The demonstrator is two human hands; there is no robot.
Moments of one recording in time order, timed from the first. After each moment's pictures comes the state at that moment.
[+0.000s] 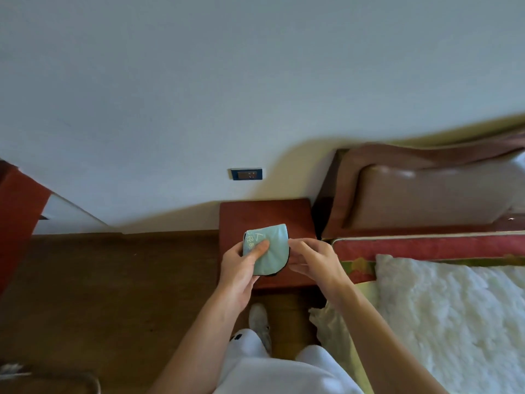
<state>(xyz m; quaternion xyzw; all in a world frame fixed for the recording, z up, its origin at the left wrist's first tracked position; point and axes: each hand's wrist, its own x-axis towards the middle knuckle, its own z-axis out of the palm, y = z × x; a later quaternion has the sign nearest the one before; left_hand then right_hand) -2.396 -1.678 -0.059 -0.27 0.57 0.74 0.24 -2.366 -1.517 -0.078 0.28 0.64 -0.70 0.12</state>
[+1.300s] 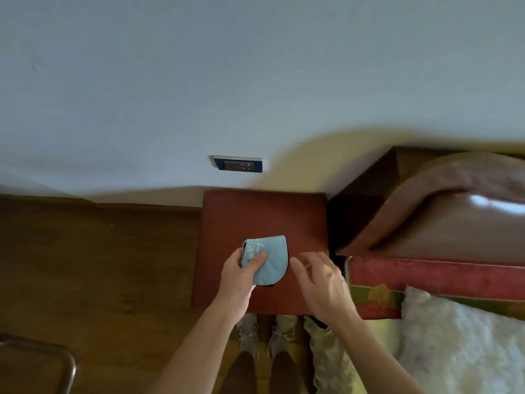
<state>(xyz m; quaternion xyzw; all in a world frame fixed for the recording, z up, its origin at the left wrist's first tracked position) -2.545 -1.621 -0.259 -0.35 0.56 0.70 0.28 -2.504 -1.455 -0.249 0.18 0.90 -0.37 0.17</state>
